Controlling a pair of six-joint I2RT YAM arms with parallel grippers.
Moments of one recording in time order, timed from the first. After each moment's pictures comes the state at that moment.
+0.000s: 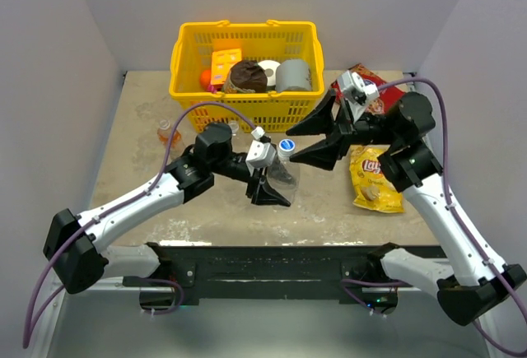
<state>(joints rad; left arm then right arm) -0.80 1.24 0.97 0.10 1.05 0.06 0.45 1.07 1.23 0.10 -1.19 0.39</state>
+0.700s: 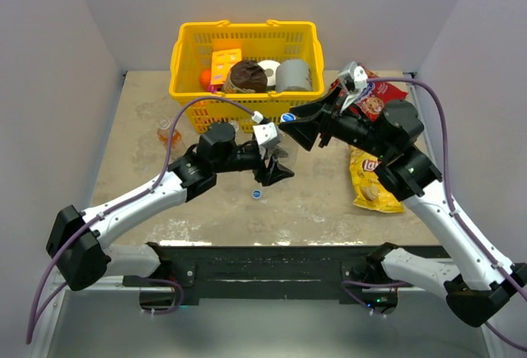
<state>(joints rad) -0.80 1.27 0.97 0.08 0.52 0.01 0.57 1.01 1.23 -0.09 -0.49 0.34</state>
